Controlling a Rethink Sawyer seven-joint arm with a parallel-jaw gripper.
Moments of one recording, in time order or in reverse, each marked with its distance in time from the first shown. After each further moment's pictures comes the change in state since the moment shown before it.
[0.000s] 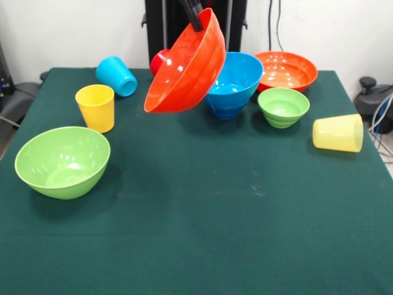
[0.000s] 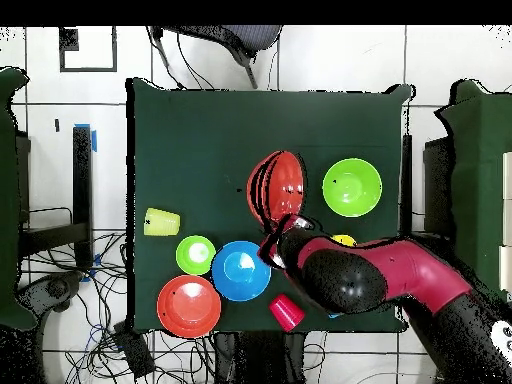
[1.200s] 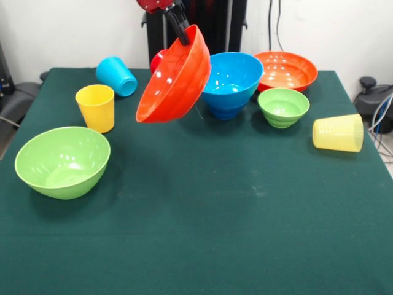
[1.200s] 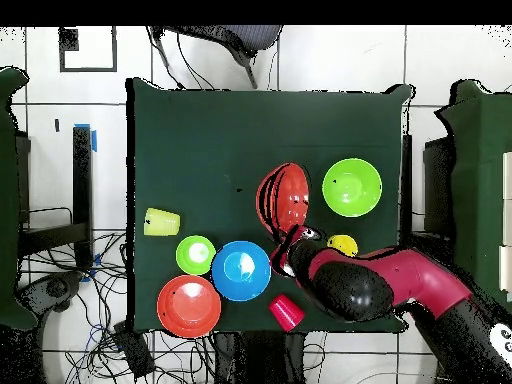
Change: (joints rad) arm -0.058 0.118 -0.010 0.002 -0.163 0.000 0.000
